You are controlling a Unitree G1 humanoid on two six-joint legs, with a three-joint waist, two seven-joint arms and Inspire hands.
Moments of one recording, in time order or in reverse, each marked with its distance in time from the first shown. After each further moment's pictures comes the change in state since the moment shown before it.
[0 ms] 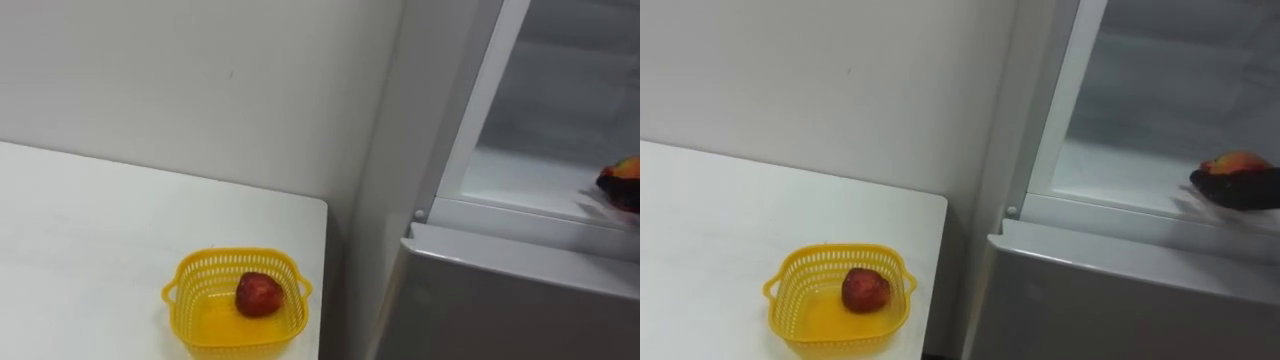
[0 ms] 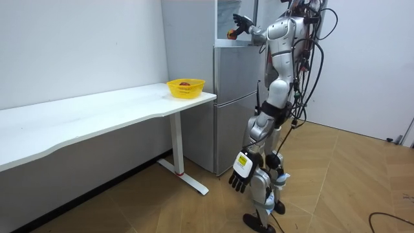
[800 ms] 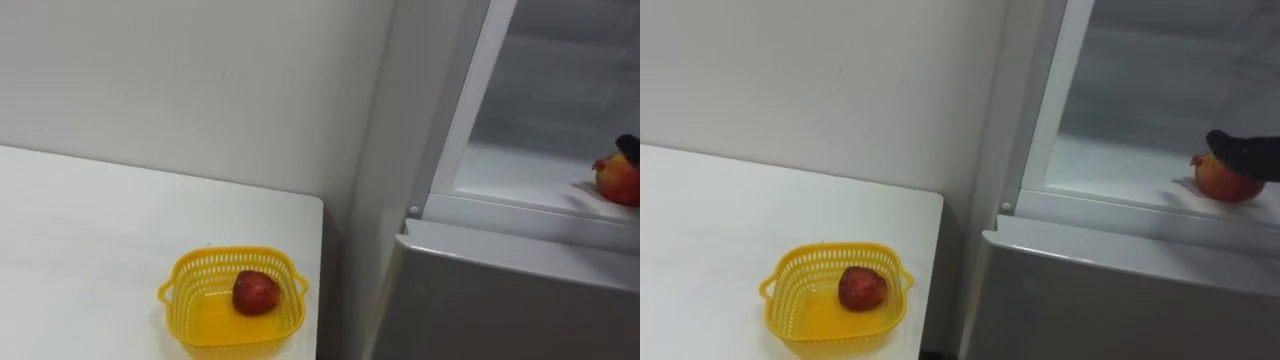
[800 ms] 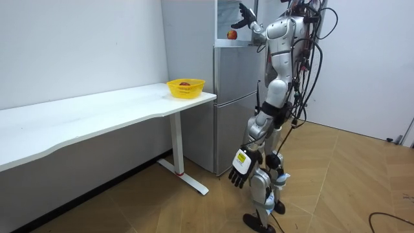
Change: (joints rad) left arm -0.028 -0.031 -0.033 0.011 0.002 -0.024 -0.004; right arm 0.000 0.056 -0.071 -0.107 -0.083 -0.060 -0.180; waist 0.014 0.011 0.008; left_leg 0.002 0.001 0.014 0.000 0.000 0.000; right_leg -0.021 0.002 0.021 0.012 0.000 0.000
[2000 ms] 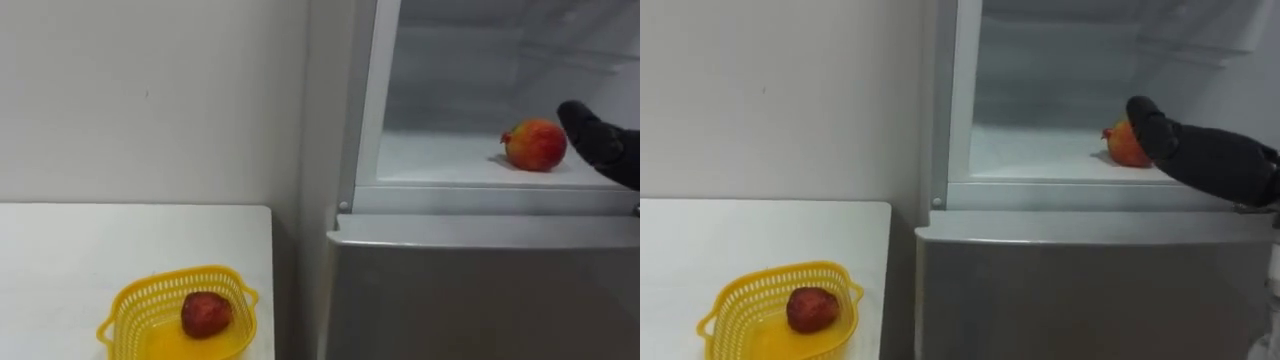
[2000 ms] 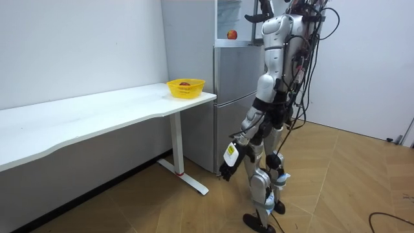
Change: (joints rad) left arm -0.038 -0.009 -0.066 0.108 0.000 -0.041 0.064; right arm 0.283 0.181 -0.008 -0.582 -0.222 -0.125 -0.086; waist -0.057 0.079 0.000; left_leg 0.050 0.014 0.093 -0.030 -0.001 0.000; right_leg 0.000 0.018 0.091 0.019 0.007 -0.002
